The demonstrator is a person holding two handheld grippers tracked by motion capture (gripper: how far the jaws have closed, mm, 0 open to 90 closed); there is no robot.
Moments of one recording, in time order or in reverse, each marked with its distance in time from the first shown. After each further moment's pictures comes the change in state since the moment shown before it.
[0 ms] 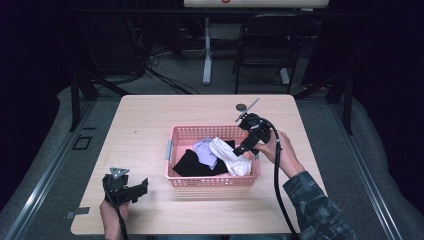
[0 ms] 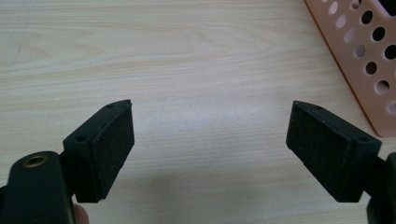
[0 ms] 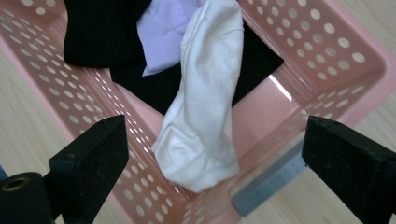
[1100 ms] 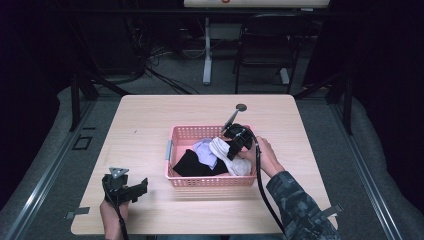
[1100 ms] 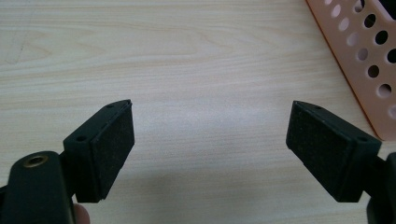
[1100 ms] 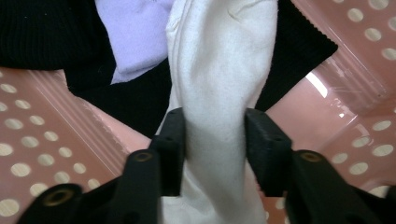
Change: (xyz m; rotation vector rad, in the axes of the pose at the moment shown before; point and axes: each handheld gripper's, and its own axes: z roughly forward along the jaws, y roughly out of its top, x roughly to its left) left arm 0.000 0.000 0.000 0.001 0.003 -0.011; right arm 0.002 0.018 0.076 0.172 -0.009 0.060
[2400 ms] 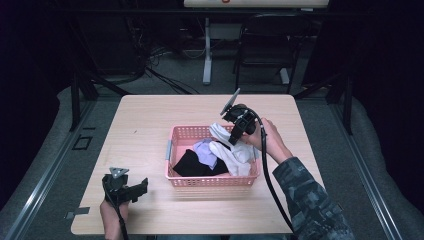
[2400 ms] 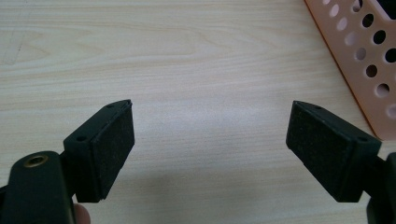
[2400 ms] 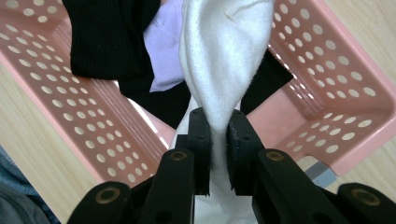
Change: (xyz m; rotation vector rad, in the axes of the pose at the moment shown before) left arm 0.001 0.000 0.000 0.001 -0.003 0.000; right arm 0.009 0.018 -0.075 -0.038 0.002 -0.049
